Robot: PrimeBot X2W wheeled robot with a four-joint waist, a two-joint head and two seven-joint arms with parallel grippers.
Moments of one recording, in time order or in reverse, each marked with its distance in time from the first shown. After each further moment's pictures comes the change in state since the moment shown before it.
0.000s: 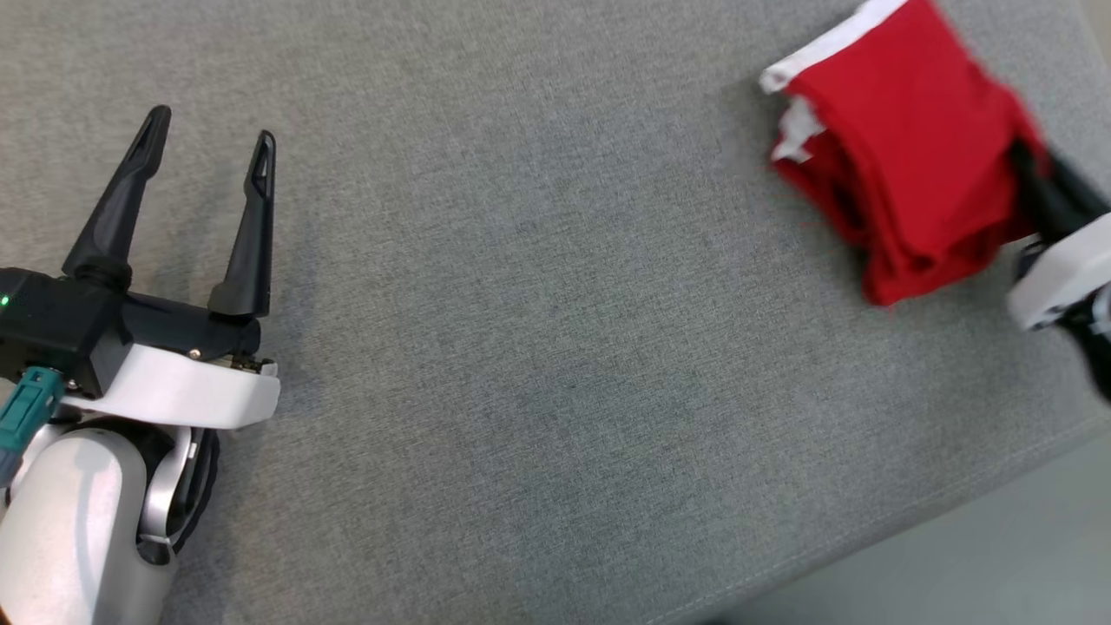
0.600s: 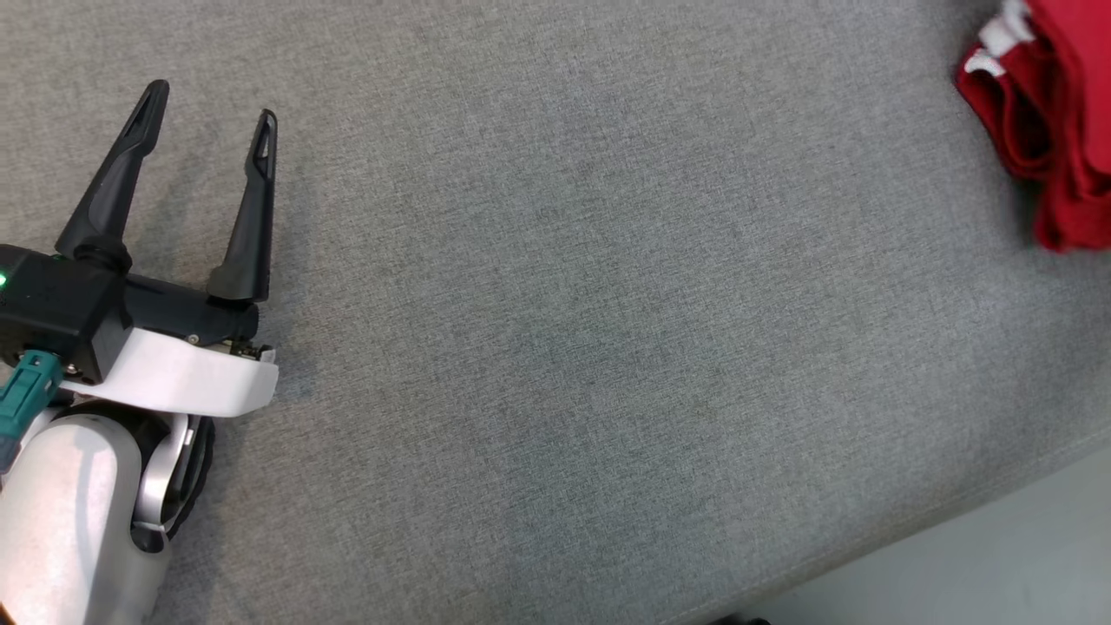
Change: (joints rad) left arm -0.035 0.026 -0.018 -0.020 0.012 0.000 0.027; right arm -0.150 -0.078 -0.145 0.324 0.000 0.000 -0.058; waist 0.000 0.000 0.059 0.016
